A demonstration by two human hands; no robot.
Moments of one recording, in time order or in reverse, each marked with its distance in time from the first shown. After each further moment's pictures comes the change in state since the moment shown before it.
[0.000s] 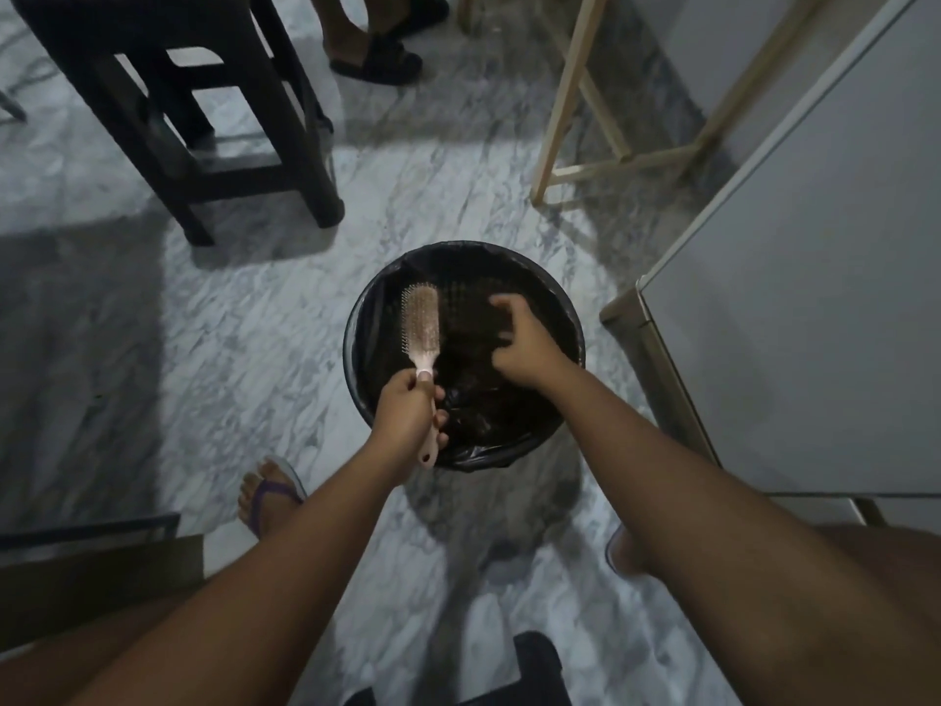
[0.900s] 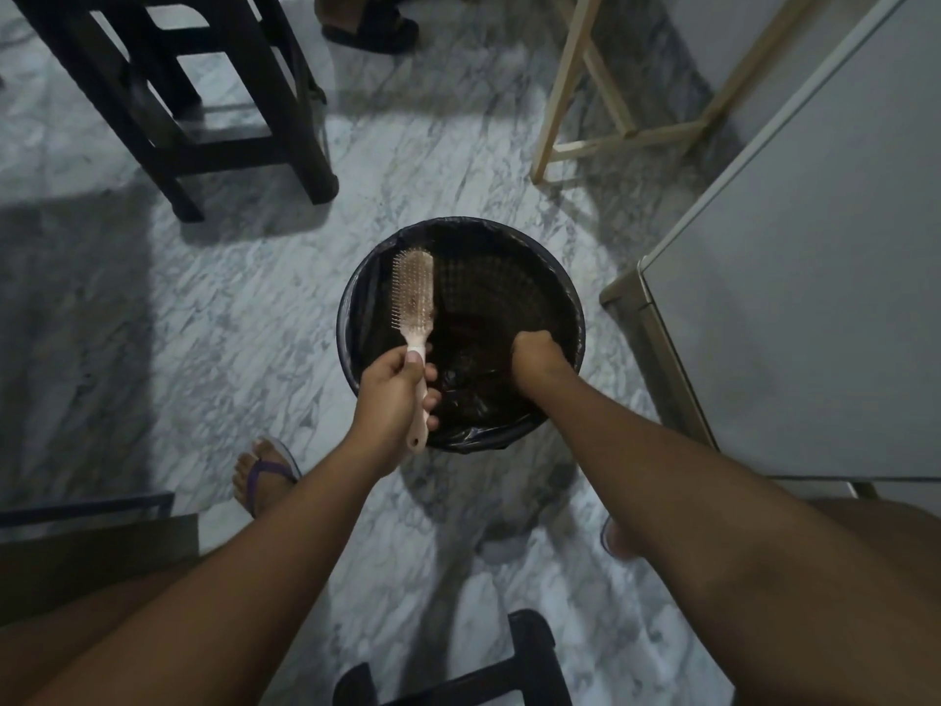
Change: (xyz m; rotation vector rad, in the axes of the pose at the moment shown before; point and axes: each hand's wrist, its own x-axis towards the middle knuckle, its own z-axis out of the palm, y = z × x) left_hand -0.003 -0.007 -0.013 -0.142 -0.063 0.117; right_hand 0.003 0.040 0.020 -0.658 -0.054 0.222
